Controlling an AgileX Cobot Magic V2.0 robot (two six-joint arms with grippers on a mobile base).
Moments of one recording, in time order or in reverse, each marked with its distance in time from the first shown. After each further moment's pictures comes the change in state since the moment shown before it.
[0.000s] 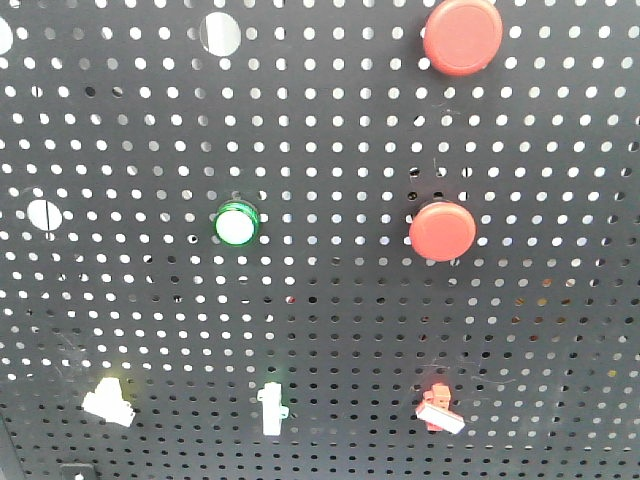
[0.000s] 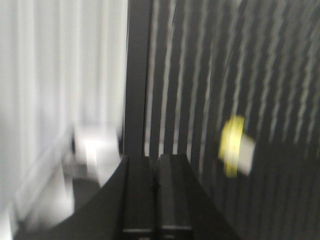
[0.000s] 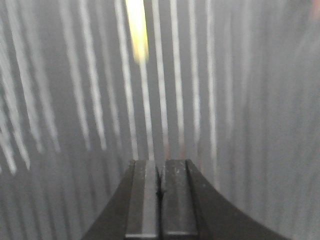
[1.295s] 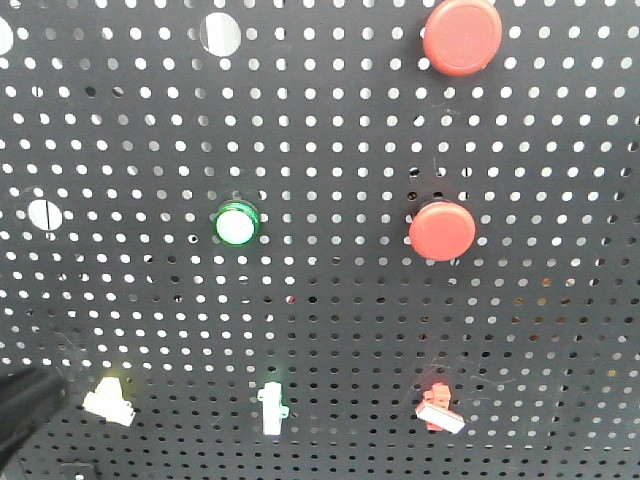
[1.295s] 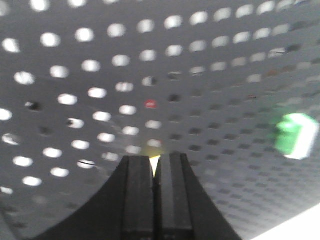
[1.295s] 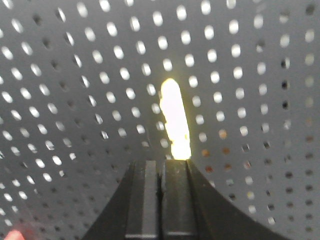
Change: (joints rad) left arm -0.259 0.784 -0.399 -0.026 0.015 0.144; right arm 0.000 0.468 -0.403 0.251 0.220 -0.077
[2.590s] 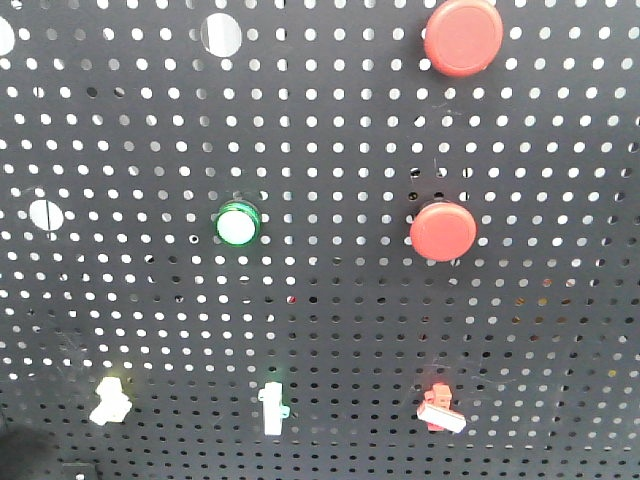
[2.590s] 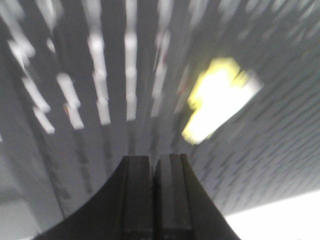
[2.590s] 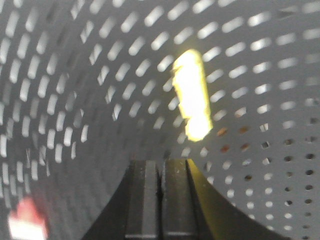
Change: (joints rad) left arm 0.074 -0.056 0.130 0.019 -0.011 -0.144; right arm 0.000 0.012 0.000 0.127 0.063 -0.158
